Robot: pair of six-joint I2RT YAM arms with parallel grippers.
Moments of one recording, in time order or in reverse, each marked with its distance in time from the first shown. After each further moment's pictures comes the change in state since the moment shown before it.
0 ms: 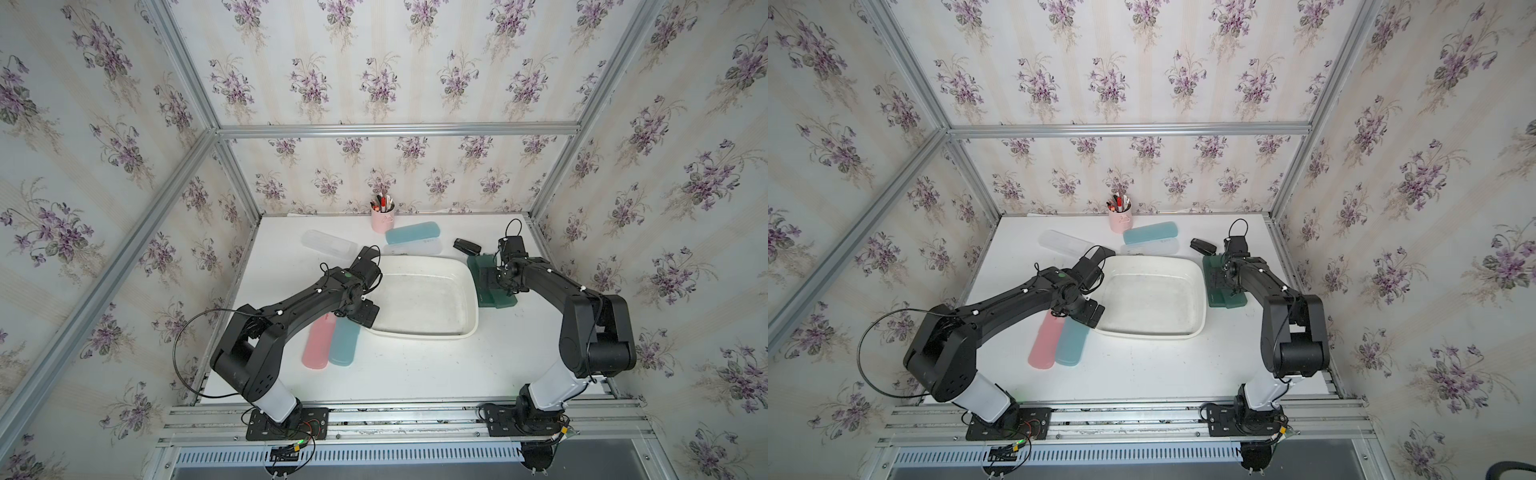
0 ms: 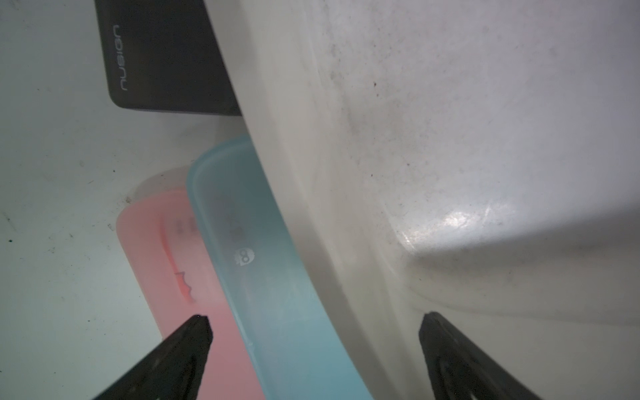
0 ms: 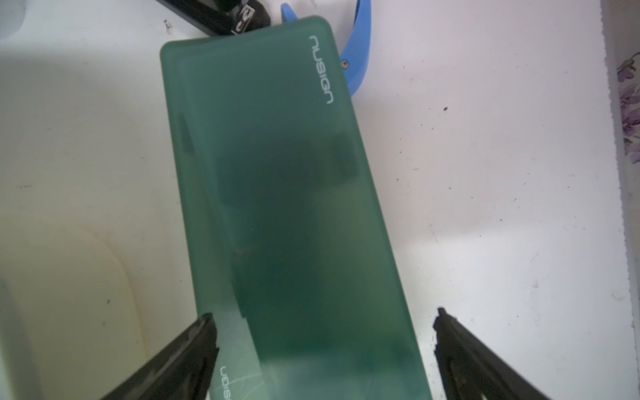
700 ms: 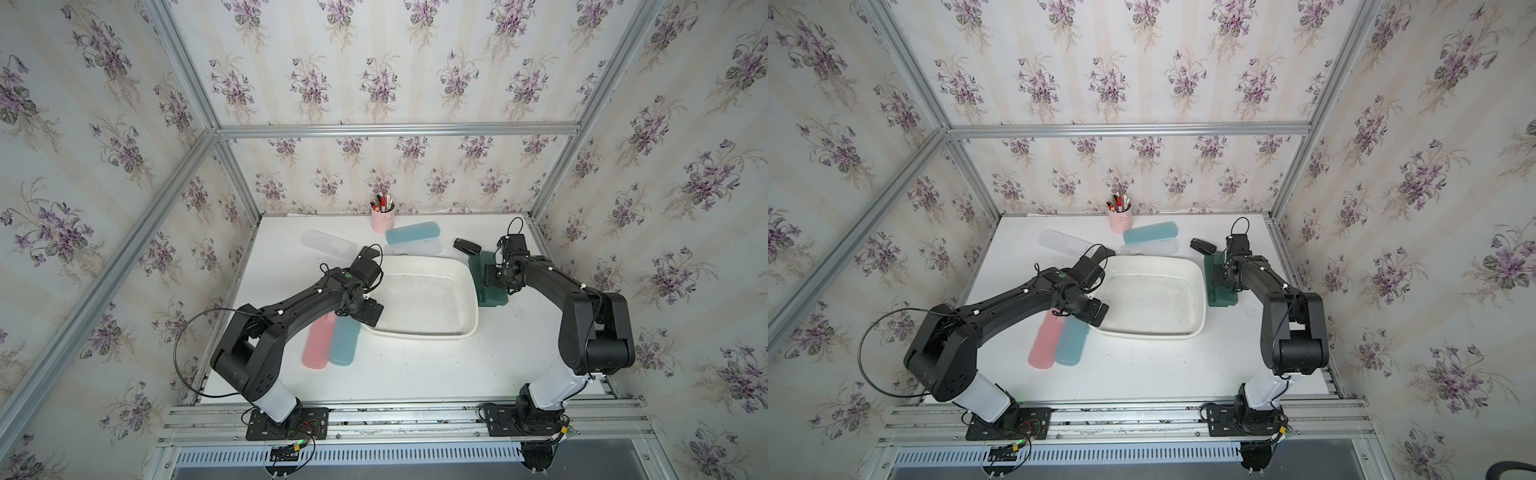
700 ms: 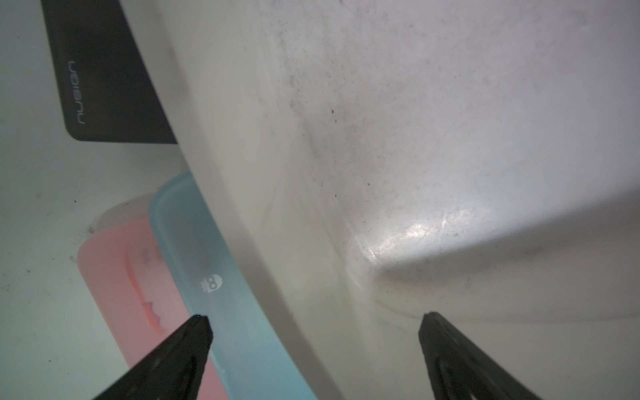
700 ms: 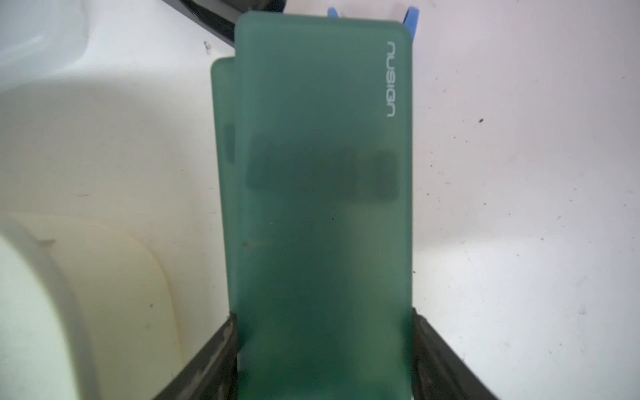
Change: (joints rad) left arm 0.000 0.015 -0.005 0.064 0.076 0.014; right arm -0.011 -0.021 0.012 0.009 -0.088 0.013
